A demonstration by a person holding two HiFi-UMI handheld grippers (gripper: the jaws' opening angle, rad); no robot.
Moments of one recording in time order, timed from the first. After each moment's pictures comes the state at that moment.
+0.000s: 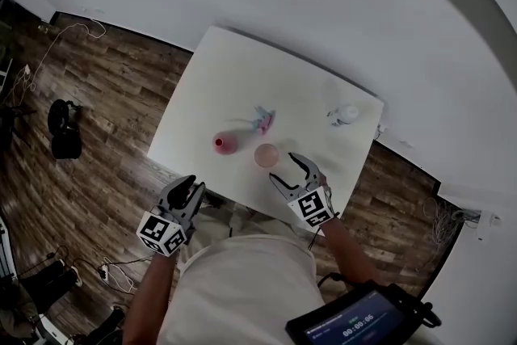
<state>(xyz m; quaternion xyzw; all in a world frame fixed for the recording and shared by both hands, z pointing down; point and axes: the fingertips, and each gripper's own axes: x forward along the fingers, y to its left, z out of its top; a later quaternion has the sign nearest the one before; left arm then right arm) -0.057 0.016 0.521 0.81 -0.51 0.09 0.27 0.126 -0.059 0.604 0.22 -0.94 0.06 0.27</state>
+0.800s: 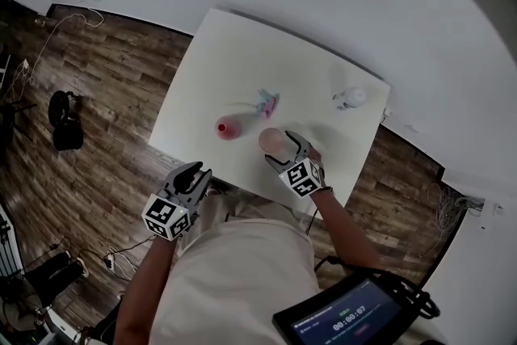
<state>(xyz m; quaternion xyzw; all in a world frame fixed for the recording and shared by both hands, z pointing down) -0.053 0.016 0.550 0.82 -0.47 0.14 0.29 0.105 -0.066 0.705 0.20 -0.91 0.08 0.34</state>
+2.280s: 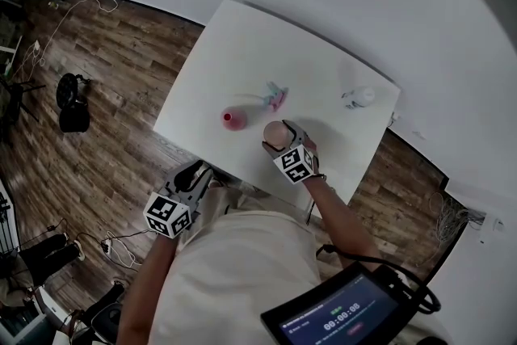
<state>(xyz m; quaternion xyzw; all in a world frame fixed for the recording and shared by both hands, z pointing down) -0.051 0.043 0.564 0.79 -0.51 0.15 0.31 0.082 -0.077 0.745 0.19 -0.92 0.08 0.34</state>
